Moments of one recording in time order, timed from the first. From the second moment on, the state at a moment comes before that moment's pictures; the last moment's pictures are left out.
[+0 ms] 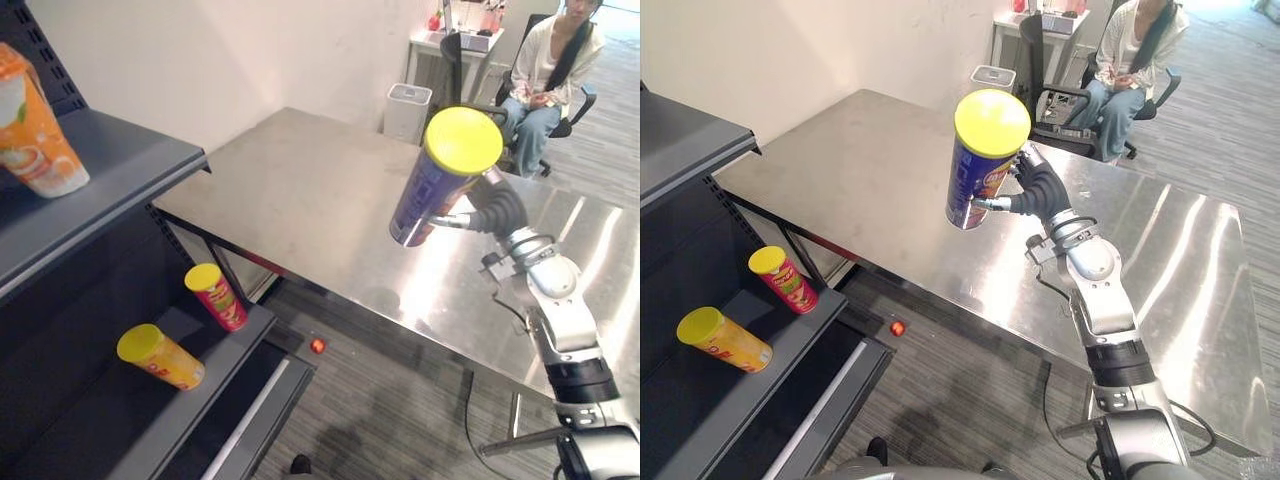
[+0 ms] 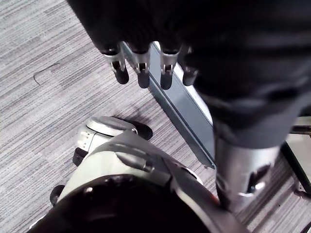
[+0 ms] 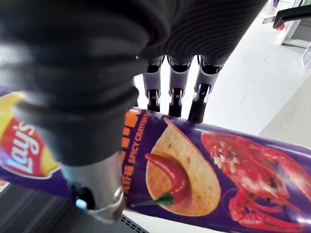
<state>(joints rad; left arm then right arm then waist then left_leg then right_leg) 0.31 0.13 0.13 0.96 -0.31 0.02 0.05 -0.42 -0.43 0.03 -0.05 0.27 -0.12 0.27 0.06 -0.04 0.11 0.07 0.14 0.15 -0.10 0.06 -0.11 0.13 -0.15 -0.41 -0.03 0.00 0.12</state>
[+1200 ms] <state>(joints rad) 0.31 0.11 0.21 0.96 -0.36 0.05 0.06 -0.22 -0.32 0.01 -0.17 0.29 -0.18 0.24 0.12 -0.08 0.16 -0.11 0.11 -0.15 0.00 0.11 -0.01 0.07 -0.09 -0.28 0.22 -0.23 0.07</state>
